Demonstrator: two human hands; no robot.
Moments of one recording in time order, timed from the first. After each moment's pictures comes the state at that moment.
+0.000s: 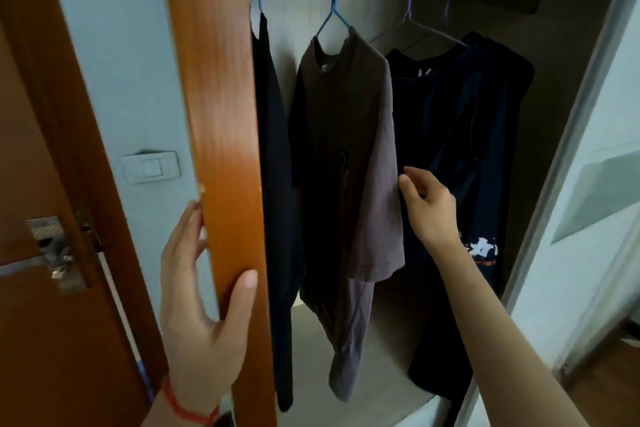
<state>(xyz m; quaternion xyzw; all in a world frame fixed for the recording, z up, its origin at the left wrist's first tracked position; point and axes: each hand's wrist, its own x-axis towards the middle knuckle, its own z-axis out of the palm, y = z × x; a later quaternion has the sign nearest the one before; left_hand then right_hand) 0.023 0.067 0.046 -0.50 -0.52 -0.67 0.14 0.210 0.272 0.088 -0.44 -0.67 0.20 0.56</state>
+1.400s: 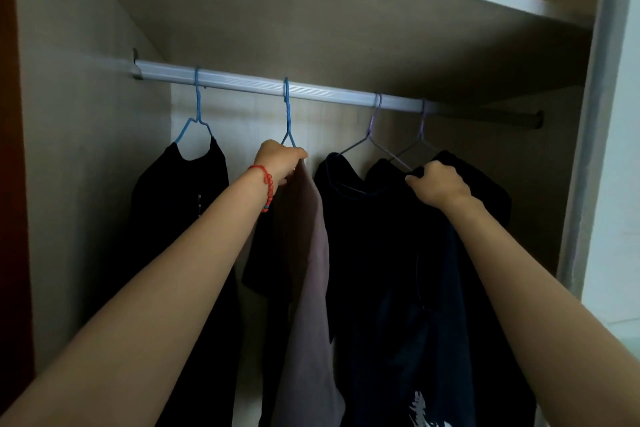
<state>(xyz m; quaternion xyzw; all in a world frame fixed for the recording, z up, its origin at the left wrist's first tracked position) 0.078 0.382 0.309 -0.39 -0.64 -0.65 -0.11 0.290 0.496 0.295 -0.51 -0.78 0.08 0.35</state>
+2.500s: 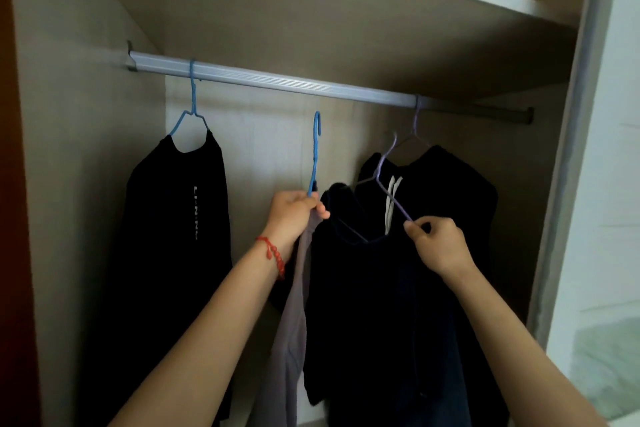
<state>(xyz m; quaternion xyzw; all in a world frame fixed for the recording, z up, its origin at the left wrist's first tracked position) 0.139 0.357 0.232 -0.38 -0.46 -0.77 -0.23 0.320 0.444 0.213 -0.42 -0.76 0.22 0.44</state>
